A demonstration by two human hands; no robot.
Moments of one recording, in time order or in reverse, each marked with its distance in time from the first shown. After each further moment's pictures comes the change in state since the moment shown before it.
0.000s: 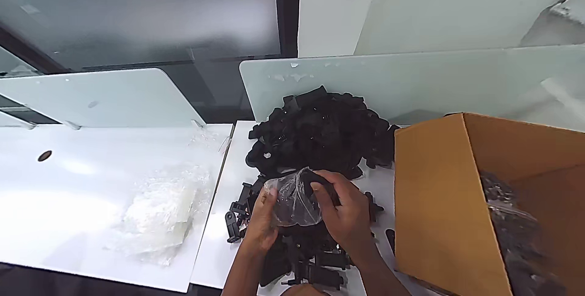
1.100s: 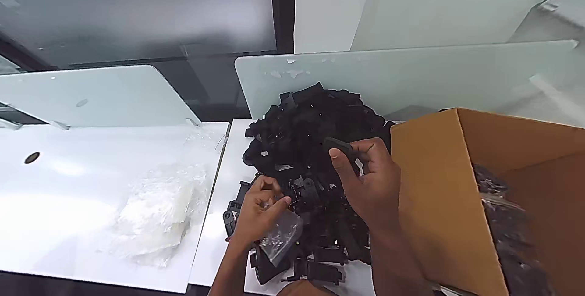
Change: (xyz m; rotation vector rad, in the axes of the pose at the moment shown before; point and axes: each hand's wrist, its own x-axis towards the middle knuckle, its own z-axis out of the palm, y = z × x) left_hand 0.007 0.034 -0.011 0.841 -0.300 0.612; right_hand 0.044 0.002 -0.027 0.026 0.126 0.056
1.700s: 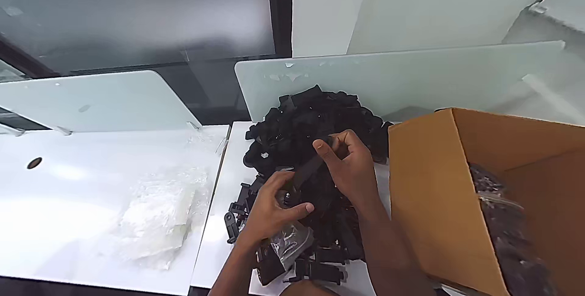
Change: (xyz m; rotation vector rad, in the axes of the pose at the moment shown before) left_hand 0.018 0.028 0.015 0.026 -0.144 -0.084; right_hand 0.014 0.010 0.017 0.004 -0.111 0.313
